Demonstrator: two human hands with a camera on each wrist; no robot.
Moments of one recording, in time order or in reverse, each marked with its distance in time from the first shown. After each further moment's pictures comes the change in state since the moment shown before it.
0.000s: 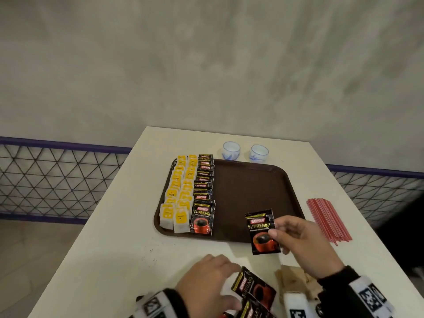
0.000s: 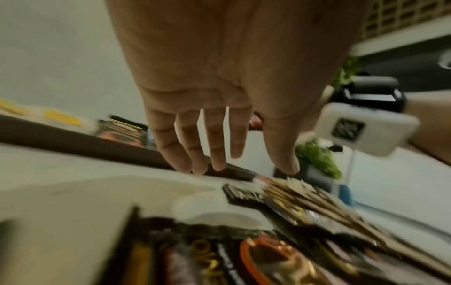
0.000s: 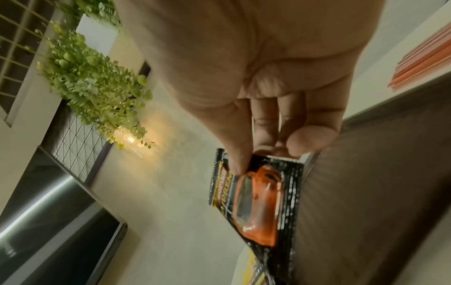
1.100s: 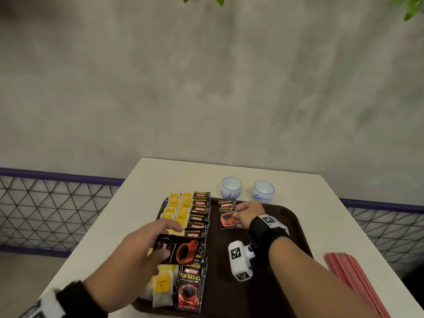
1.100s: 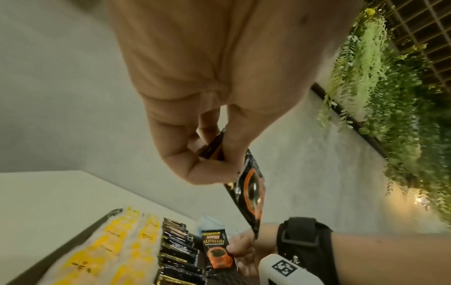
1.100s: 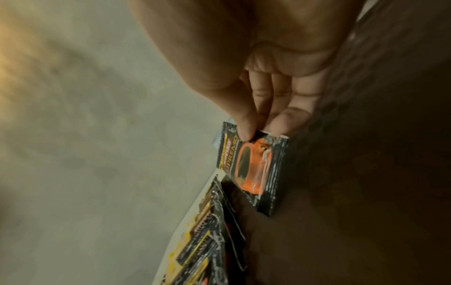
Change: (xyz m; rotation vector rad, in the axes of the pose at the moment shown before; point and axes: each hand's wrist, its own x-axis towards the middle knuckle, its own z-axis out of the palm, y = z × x) left_hand 0.024 -0.056 -0.136 -0.413 0.540 -0.138; right_hand 0.269 0.021 0.059 0.047 0.099 0.344
